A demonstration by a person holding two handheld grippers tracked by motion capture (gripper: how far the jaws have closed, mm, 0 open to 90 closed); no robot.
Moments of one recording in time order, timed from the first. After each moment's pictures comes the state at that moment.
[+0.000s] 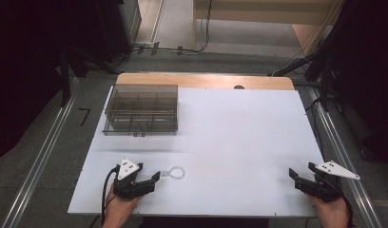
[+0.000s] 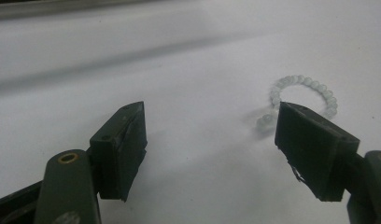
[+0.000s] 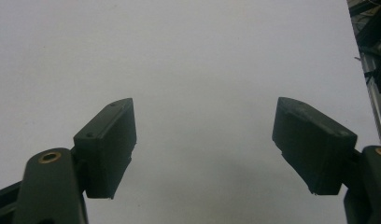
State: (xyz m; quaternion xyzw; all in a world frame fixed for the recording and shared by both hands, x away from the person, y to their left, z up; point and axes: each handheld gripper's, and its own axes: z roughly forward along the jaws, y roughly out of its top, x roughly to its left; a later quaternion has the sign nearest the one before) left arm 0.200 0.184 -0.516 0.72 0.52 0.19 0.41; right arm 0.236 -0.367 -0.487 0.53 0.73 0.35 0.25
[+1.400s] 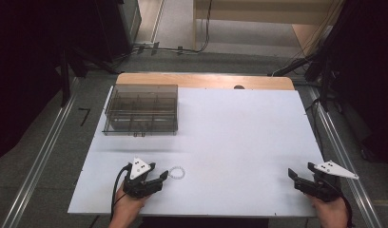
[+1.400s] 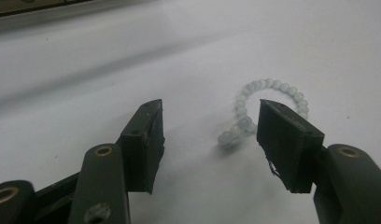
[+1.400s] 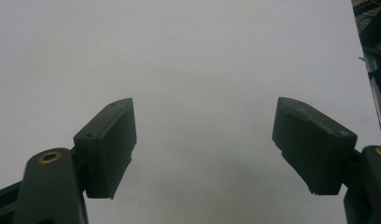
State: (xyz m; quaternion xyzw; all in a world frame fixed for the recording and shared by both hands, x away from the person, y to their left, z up) left arm 0.207 0.158 -0.515 0.75 0.49 0.19 0.41; right arm 0.237 -0.366 -0.488 0.52 0.74 0.34 0.25
